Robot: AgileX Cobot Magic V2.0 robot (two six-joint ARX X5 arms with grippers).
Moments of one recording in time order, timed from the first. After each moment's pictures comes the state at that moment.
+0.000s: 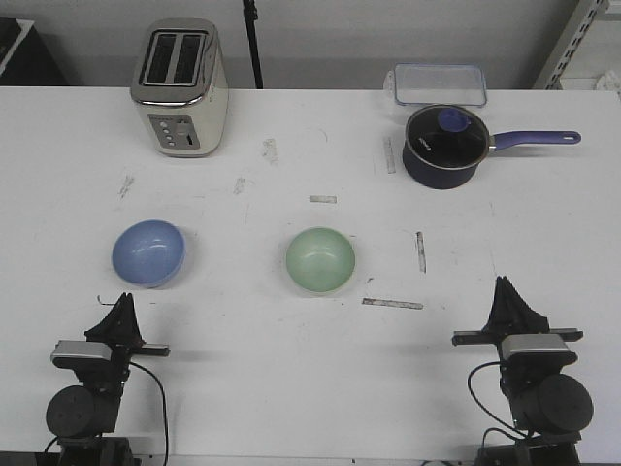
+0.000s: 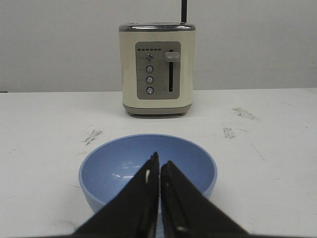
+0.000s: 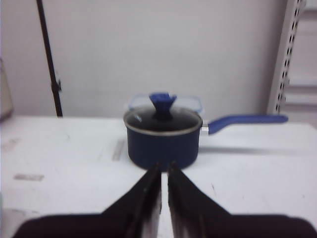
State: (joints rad) left arm -0.01 0.01 0.03 0.17 0.00 0.01; right arm 0.08 0.26 0.32 0.00 0.03 0.00
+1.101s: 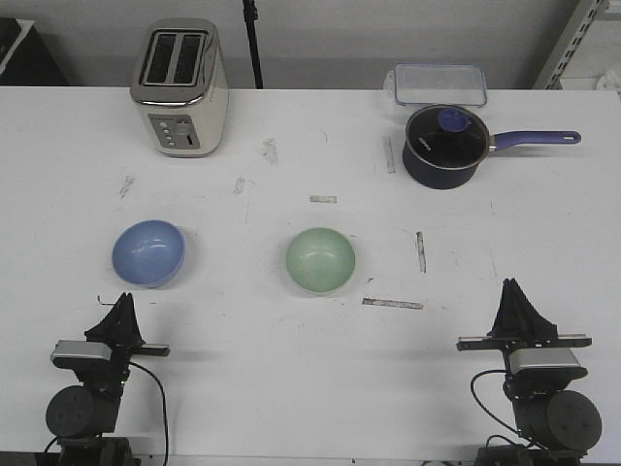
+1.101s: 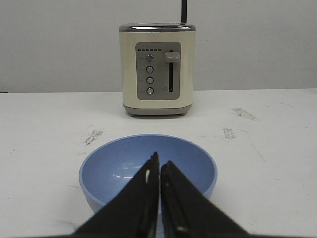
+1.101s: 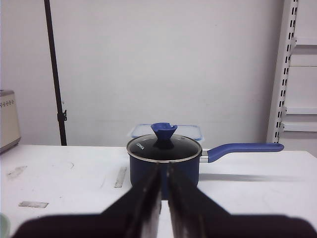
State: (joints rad) left arm -0.01 0.01 0.03 0.17 0.00 0.01; right arm 0.08 0.19 0.32 0.02 0.03 0.00
